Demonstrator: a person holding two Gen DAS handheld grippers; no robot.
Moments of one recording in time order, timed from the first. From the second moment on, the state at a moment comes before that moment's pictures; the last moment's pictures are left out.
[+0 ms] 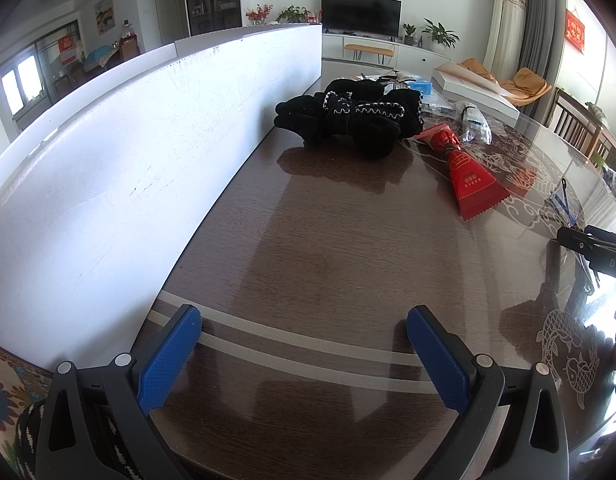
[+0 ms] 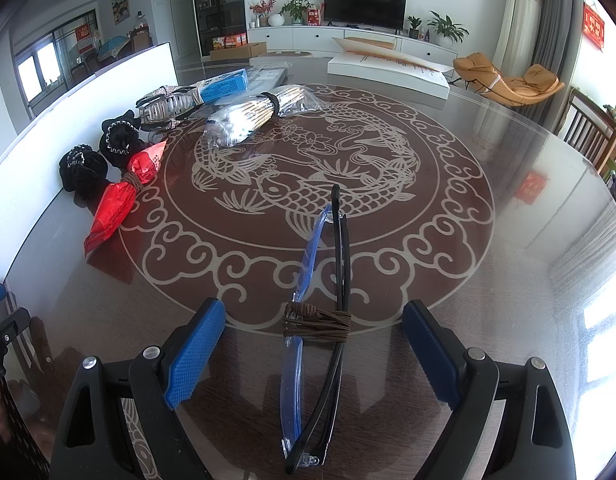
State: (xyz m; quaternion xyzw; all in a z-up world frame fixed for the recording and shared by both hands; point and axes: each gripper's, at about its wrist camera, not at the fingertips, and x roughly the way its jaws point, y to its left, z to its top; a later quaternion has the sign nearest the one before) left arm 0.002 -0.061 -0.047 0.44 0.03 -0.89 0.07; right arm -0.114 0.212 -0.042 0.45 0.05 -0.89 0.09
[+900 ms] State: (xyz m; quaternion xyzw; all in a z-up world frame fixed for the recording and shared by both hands) left arm -0.004 -0.051 -0.028 0.44 0.10 -0.89 -0.03; right arm -0.114 0.211 -0.041 0.45 0.05 -0.89 0.09
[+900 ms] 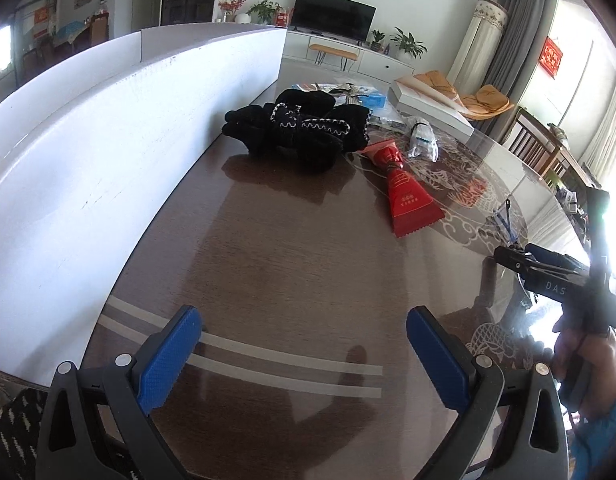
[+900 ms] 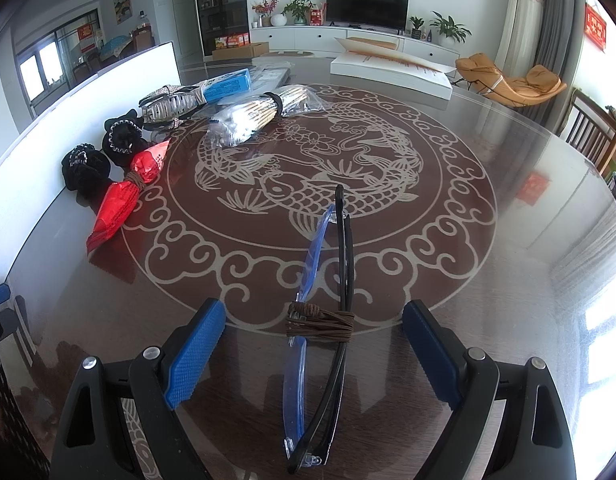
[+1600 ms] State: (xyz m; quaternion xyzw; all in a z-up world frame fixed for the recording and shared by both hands) left arm -0.102 0.028 -0.022 0.46 0.01 -0.89 -0.05; right arm -0.105 0.215 -0.032 0.48 0.07 -0.87 0.11
